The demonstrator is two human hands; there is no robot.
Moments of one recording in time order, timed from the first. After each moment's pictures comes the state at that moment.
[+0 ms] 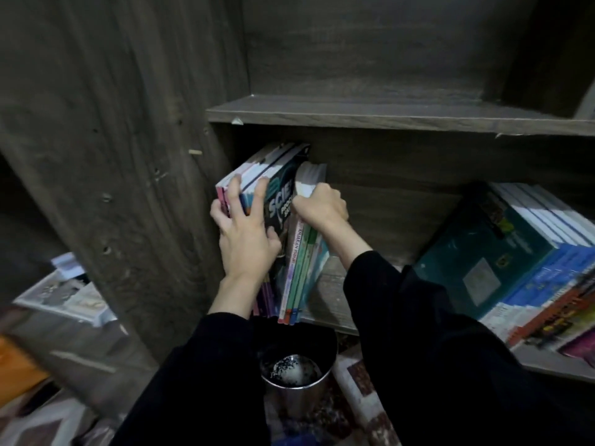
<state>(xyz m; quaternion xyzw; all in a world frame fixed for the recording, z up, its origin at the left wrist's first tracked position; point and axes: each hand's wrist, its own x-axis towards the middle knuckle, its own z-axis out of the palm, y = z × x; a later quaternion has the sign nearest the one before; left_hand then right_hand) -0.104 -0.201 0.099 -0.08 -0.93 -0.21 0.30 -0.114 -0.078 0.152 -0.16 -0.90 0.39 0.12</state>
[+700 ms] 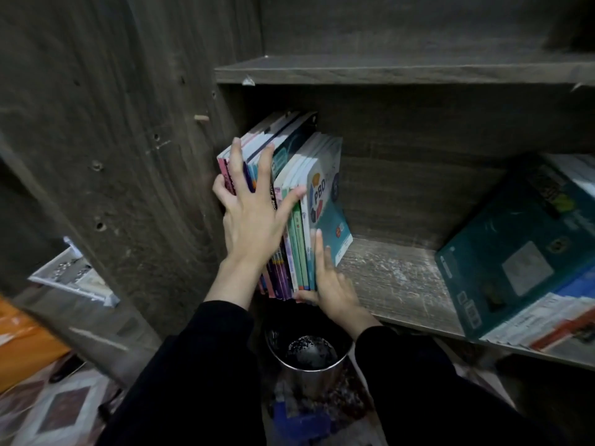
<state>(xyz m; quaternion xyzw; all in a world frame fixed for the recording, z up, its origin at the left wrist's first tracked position) -0.111 -0.212 0.097 -0.09 -0.92 -0.23 0.30 -0.099 -0.085 -0.037 0.03 -0.97 0.25 0.03</state>
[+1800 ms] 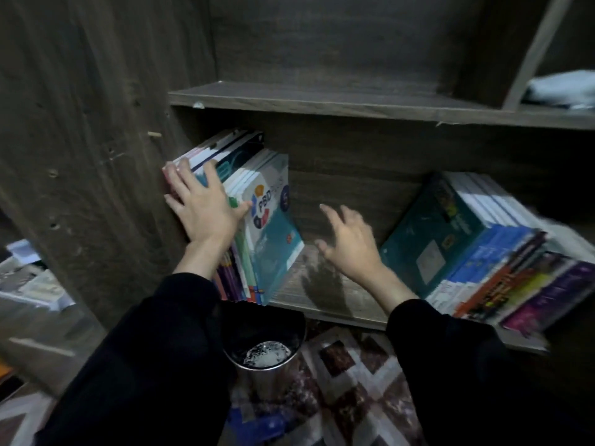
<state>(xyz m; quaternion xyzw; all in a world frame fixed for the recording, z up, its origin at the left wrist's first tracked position) -0.111 -0.187 0.119 0.02 -0.94 -0.19 0.30 -0.043 0.013 0.080 -0.04 -0.98 0.11 0.16</state>
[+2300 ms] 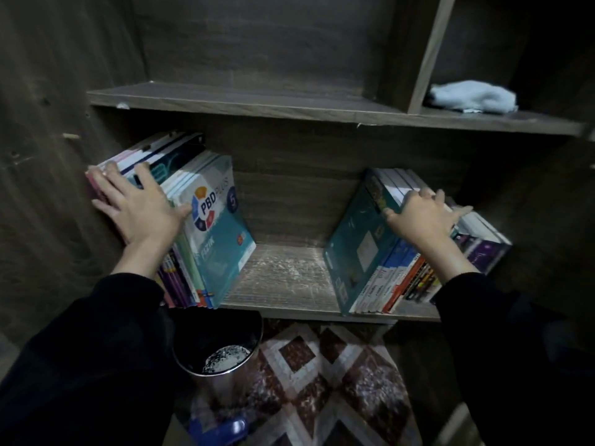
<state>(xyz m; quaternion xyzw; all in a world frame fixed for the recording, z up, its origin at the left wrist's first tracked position) -0.109 -0.177 0.124 0.04 -0.94 -0.21 0.28 0.028 0.155 0.138 -0.37 -0.92 -0.01 0.12</state>
